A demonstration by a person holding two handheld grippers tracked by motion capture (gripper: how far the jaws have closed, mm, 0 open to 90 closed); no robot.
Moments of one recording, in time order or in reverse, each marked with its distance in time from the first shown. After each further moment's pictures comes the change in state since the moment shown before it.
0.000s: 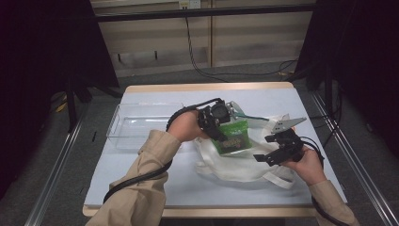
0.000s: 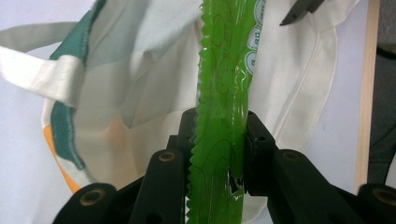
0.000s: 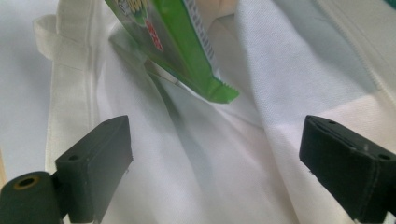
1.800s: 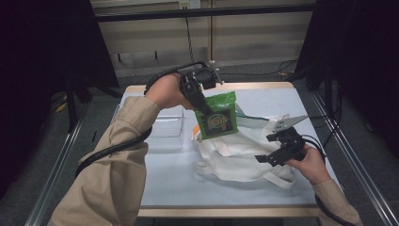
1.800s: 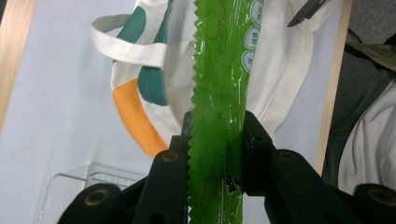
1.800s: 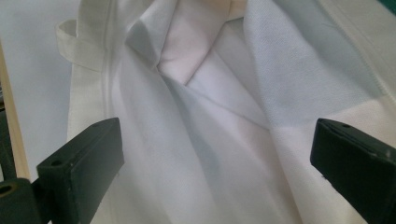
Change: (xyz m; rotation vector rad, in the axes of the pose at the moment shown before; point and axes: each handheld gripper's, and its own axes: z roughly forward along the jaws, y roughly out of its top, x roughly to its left) left arm 0.032 0.012 -0.096 0.077 -0.007 -0.044; right arm -0.001 0.004 -0.007 0.000 0.041 -0.005
